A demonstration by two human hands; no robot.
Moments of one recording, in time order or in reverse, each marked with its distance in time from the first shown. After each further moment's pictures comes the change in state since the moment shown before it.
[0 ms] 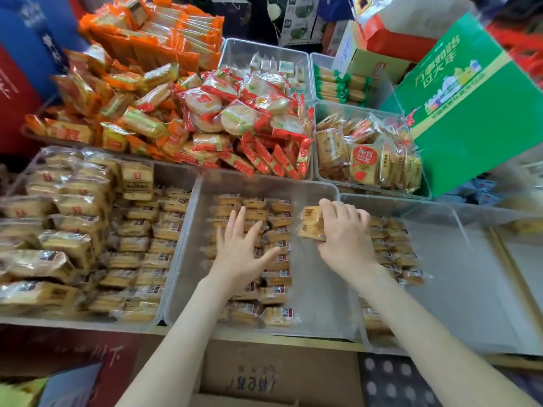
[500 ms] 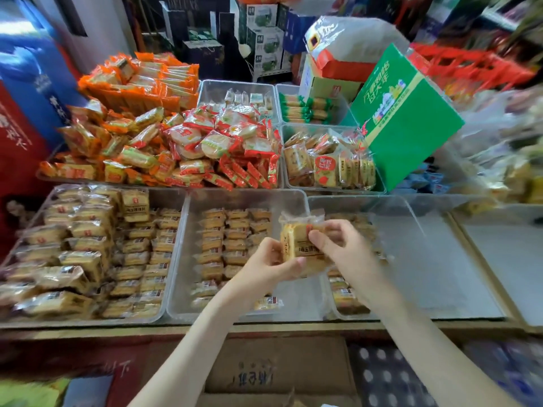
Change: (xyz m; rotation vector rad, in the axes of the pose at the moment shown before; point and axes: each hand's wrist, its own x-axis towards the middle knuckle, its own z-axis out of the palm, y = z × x) left_hand -0.084 0.114 -0.043 -1.006 -0.321 -0.074; right_hand -0.096 0.003 -0.096 1.144 -0.084 0.458
